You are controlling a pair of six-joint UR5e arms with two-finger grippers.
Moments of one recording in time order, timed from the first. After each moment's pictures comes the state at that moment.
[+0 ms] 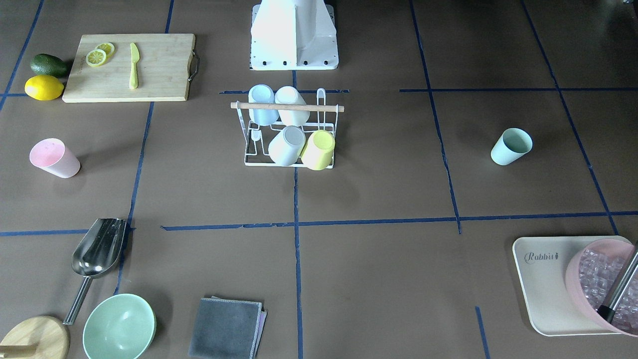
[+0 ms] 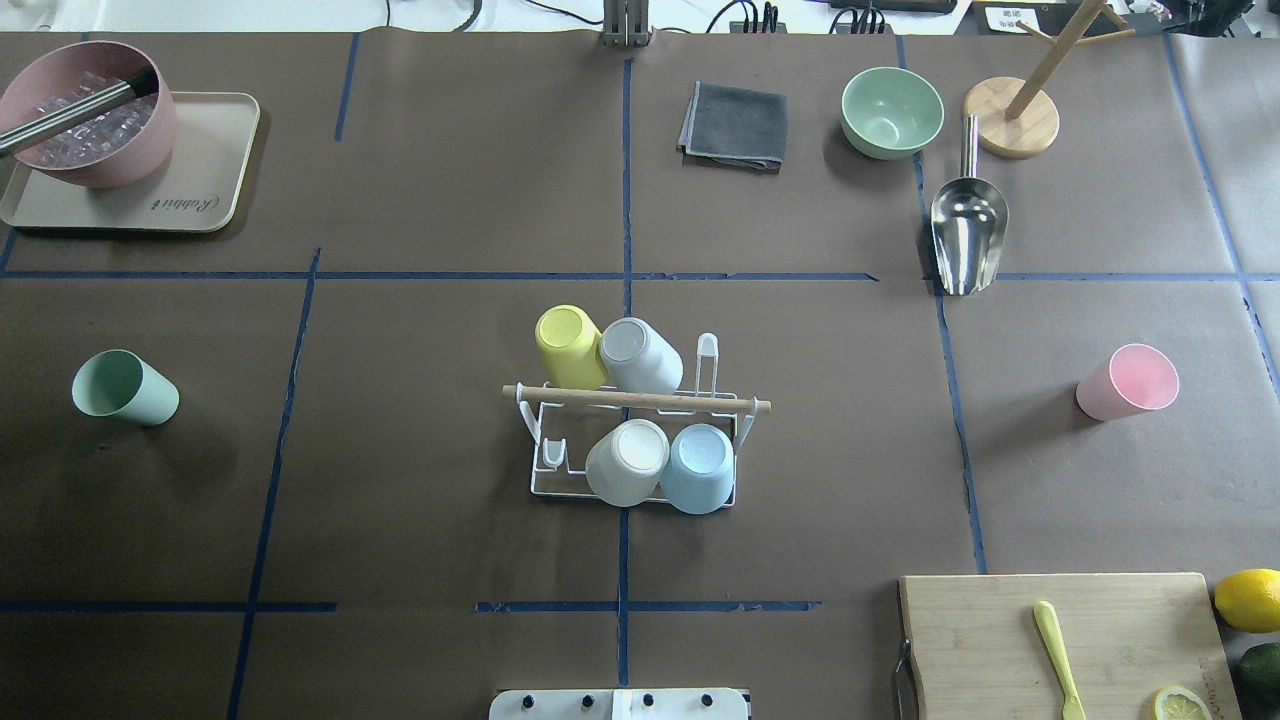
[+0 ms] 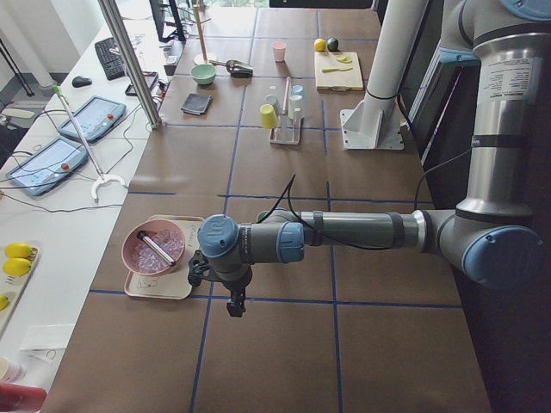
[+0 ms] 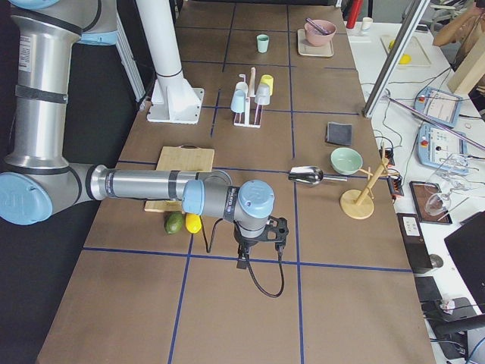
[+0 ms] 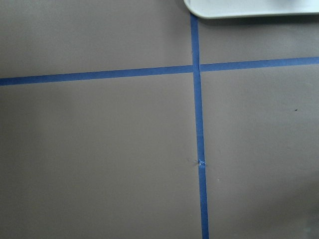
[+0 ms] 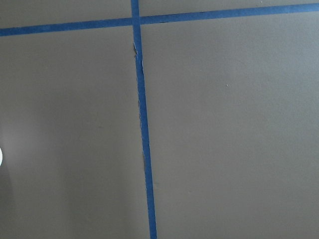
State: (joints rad) left arm -1.56 -1.57 -1.57 -1.50 -2.36 0.12; right arm 1.57 -1.74 1.75 -1.69 2.34 0.01
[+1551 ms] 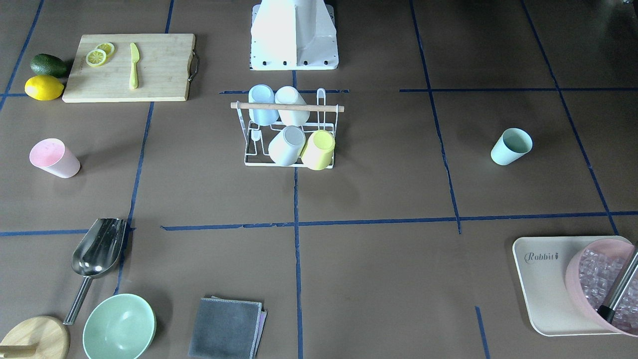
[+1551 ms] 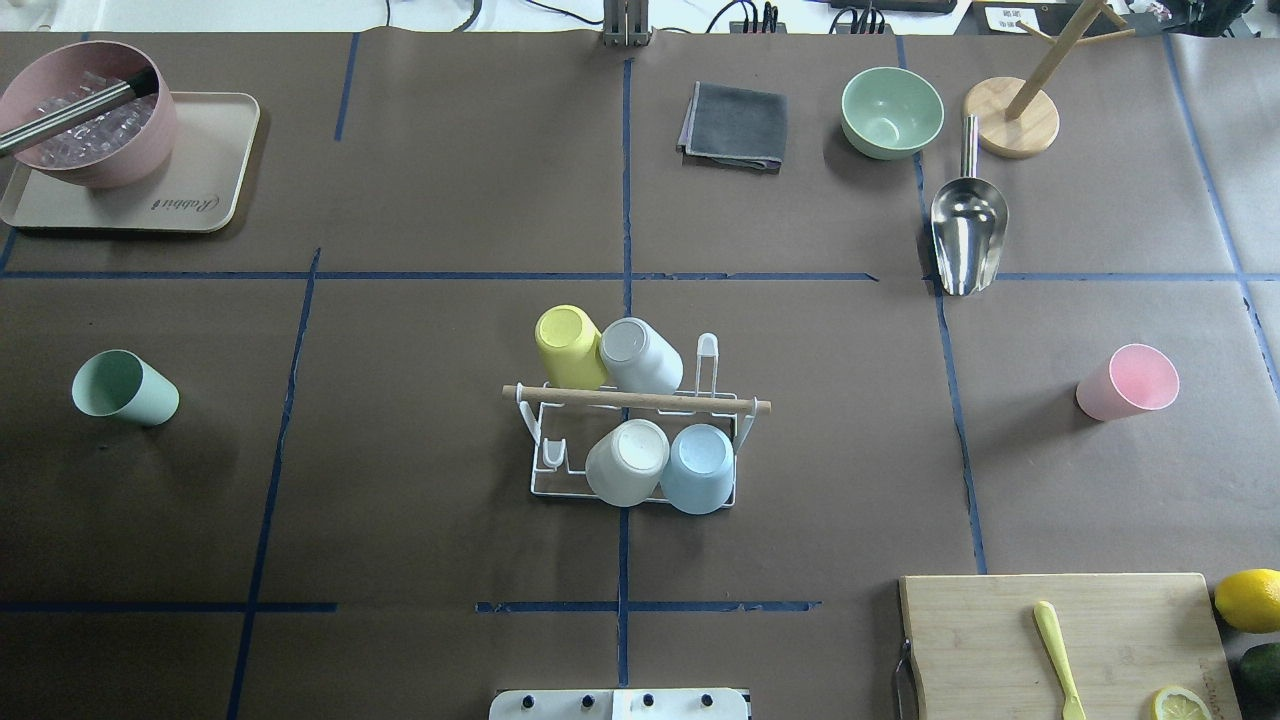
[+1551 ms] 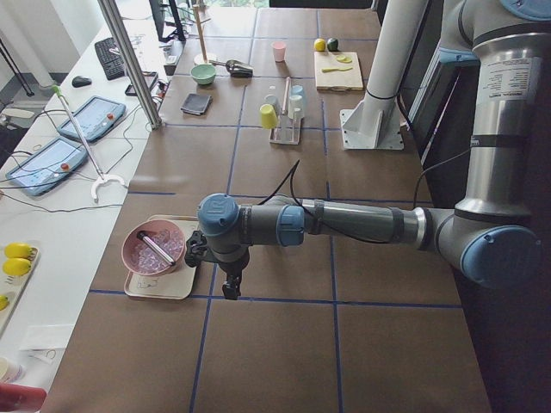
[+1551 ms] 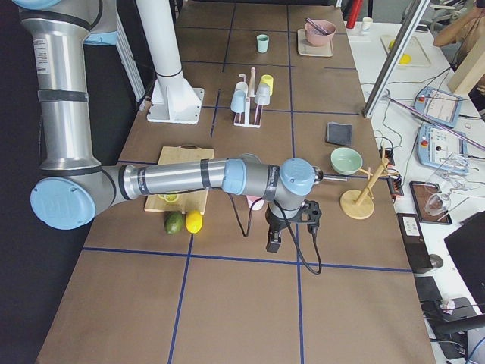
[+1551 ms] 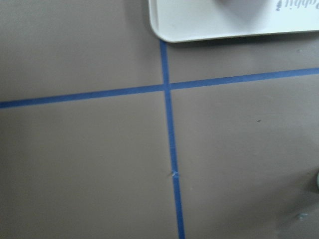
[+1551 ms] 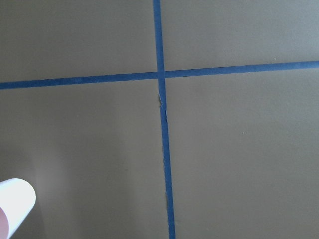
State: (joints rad) left arm -1.51 -1.58 -1.71 -1.46 -2.37 0.11; right arm 1.52 -1.51 1.69 -1.87 2.32 0.03
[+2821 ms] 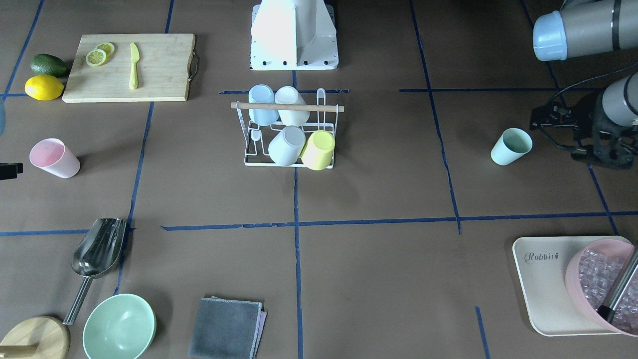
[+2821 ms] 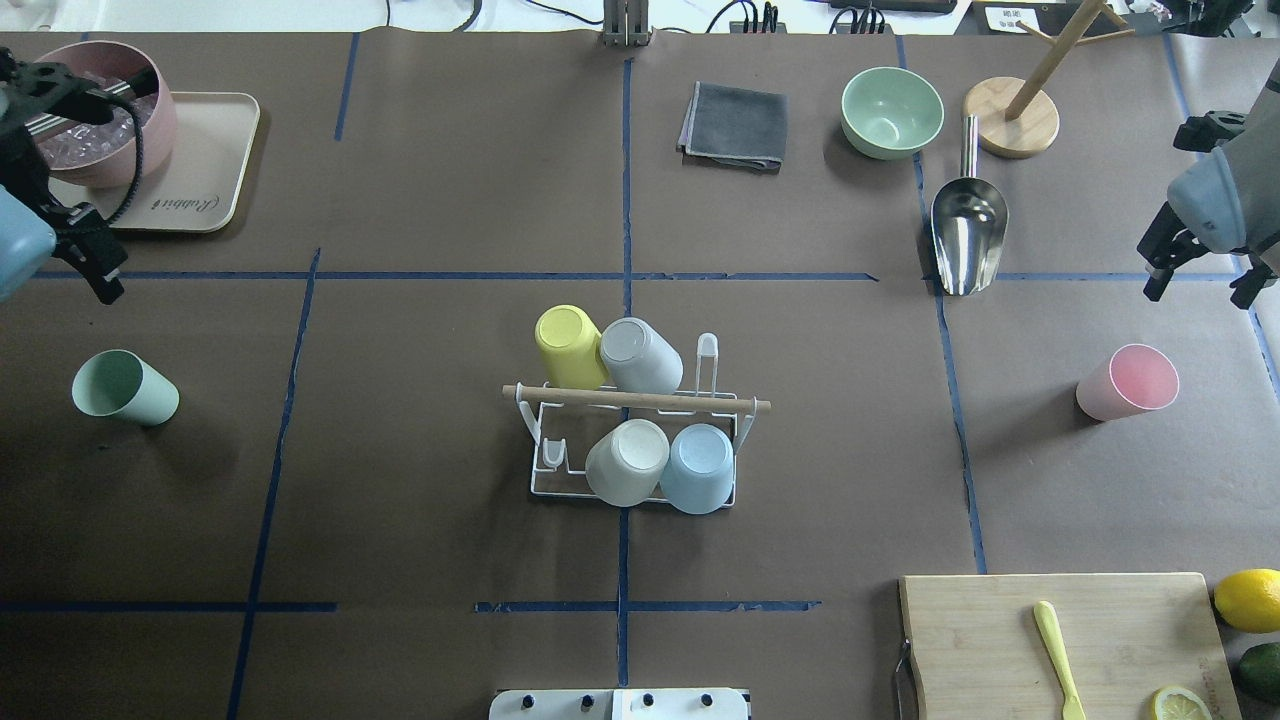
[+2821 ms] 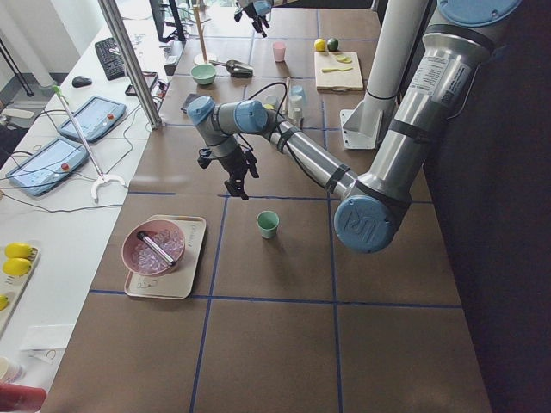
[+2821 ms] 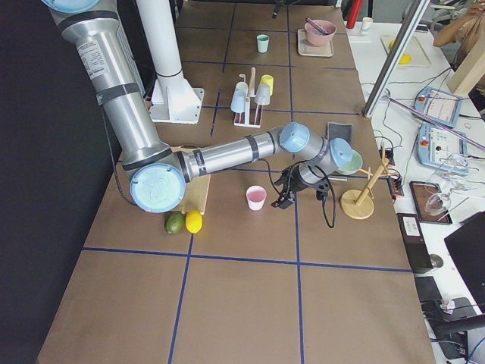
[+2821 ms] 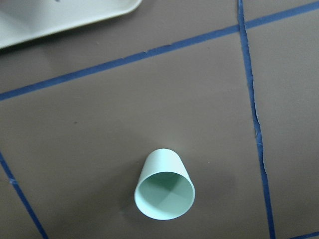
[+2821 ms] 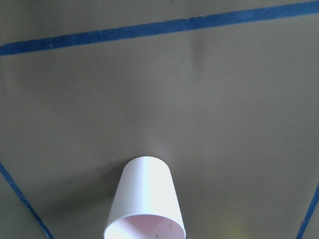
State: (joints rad) left arm -1.11 -1.95 -1.78 -0.91 -2.35 0.02; right arm 1.22 -1.16 1.38 -2.30 2.45 -0.01
